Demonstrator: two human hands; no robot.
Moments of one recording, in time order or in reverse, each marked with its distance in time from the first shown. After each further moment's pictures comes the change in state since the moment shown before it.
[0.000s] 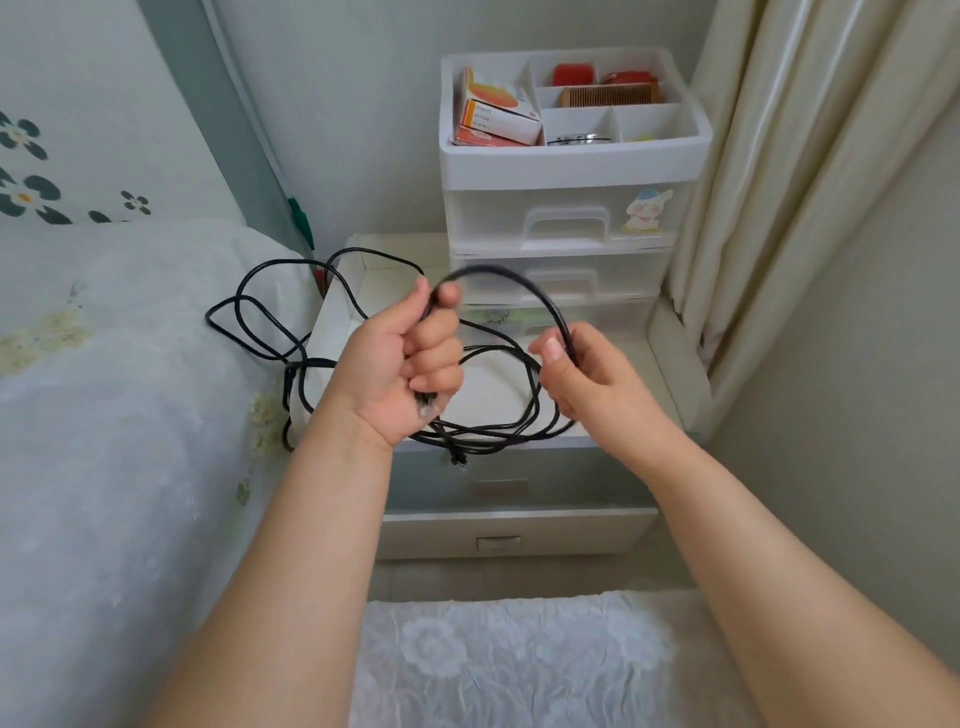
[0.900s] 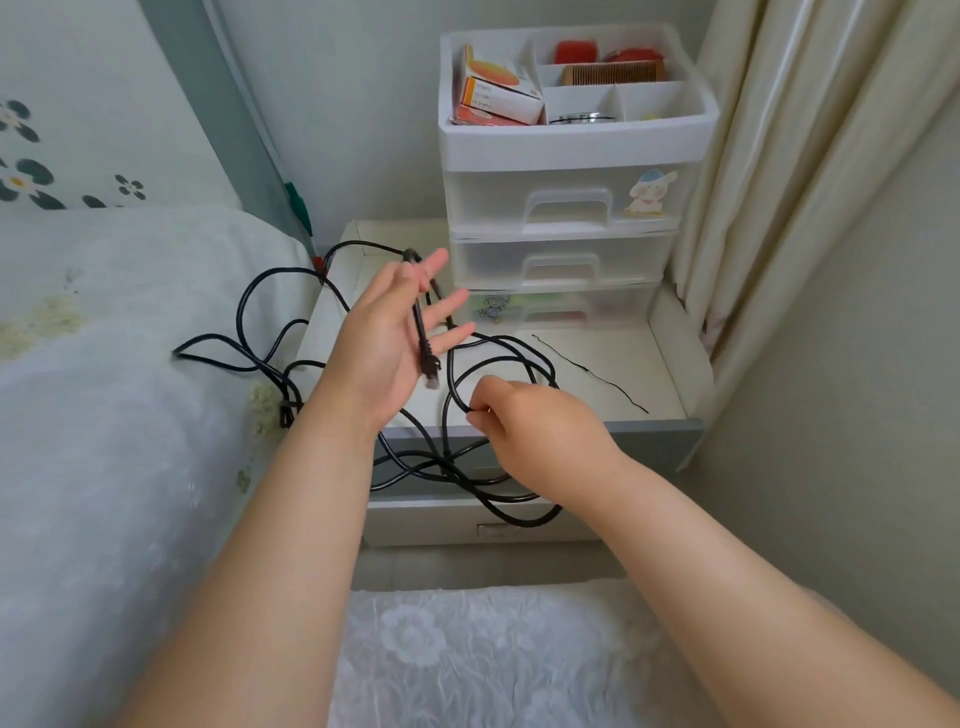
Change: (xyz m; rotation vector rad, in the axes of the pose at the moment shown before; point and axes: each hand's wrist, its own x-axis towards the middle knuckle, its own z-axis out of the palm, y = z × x) left_hand 0.003 -0.006 -0.008 0.538 0.251 0.305; right_hand -0.016 -0.010 0.050 -0.967 -0.189 -0.135
